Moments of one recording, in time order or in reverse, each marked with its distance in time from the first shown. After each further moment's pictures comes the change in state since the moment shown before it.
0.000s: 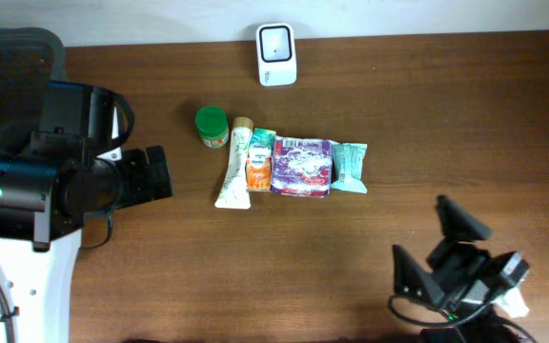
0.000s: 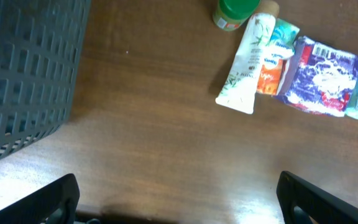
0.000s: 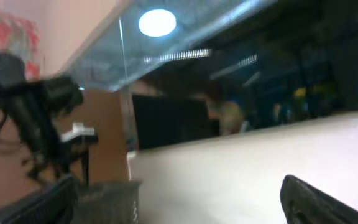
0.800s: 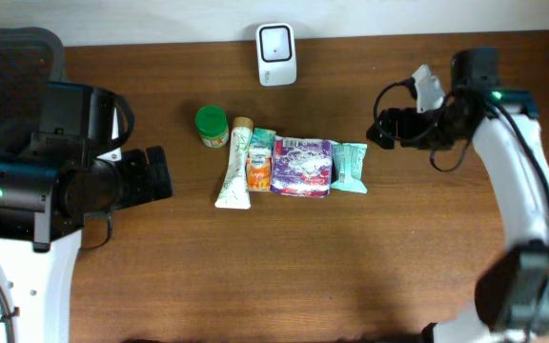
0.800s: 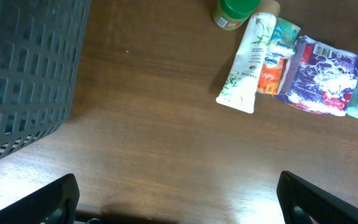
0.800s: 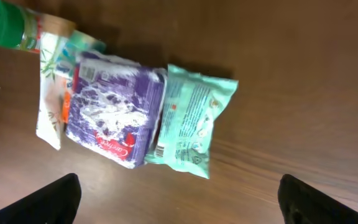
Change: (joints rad) left arm 0.000 -0.002 -0.004 -0.001 0.000 0.000; right arm -0.081 1.741 1.345 -1.587 0.006 -0.634
